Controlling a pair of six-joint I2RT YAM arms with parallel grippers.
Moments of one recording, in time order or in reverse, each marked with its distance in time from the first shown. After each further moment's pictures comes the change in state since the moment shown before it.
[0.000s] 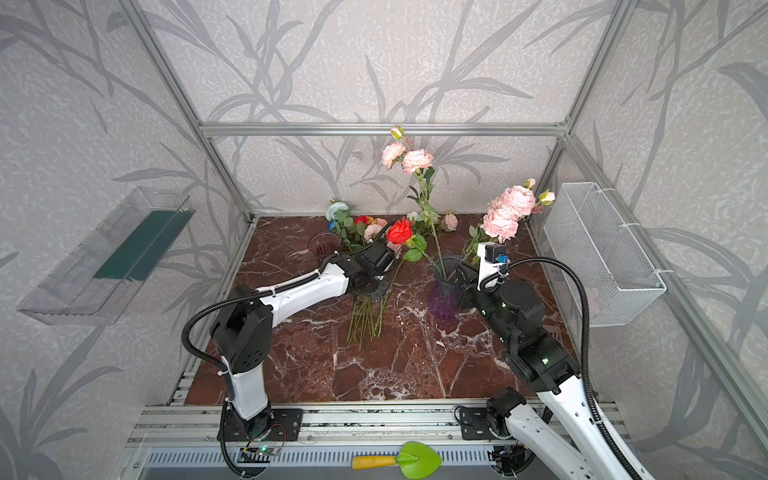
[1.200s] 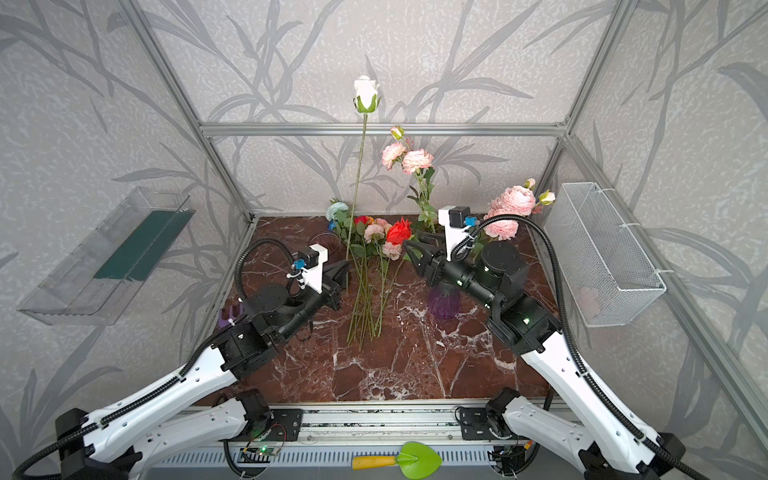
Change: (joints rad) left arm -0.122 -0.960 -0.678 0.845 0.002 0.085; right arm 0.172 0.327 0.345 0.155 -0.316 0.043
